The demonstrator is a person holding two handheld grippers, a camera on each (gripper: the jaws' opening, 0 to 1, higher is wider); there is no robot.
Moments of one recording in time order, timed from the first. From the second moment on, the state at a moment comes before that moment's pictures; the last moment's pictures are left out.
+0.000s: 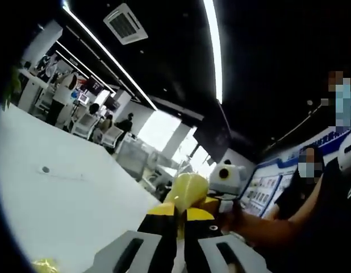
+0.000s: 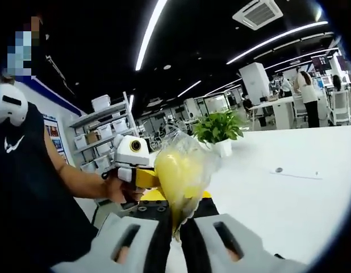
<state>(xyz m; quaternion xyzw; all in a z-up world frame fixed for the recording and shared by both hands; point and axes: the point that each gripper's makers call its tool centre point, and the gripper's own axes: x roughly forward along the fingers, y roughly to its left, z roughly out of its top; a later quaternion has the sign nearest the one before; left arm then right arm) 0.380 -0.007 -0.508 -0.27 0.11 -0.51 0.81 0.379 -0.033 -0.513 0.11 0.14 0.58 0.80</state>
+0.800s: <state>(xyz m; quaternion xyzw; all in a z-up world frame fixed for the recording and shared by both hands) 0.380 -0.009 -0.518 -0.27 0.13 -0.50 0.81 0.379 -0.035 -0.522 0.12 0.15 0.59 0.79</state>
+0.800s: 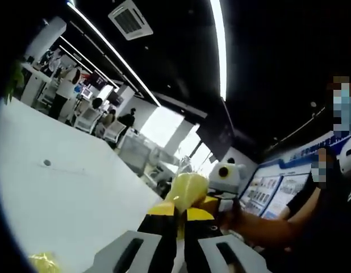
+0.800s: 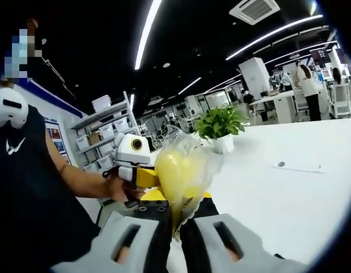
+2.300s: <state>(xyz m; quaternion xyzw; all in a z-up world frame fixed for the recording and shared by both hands) 0.390 -0.001 -0.508 -0.31 0.12 -0.49 0.81 0.396 -0.031 -0.510 0.13 0.08 0.56 0.81</state>
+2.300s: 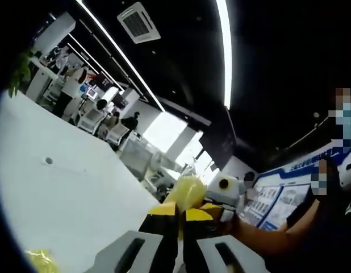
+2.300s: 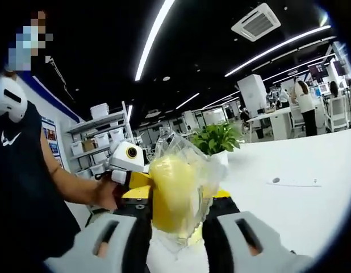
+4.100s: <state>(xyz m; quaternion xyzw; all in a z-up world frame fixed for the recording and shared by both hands) 0.438 0.006 -0.613 -0.53 0.23 -0.31 0.76 0.368 -0.249 -0.616 0.05 0.07 0.26 0.96</state>
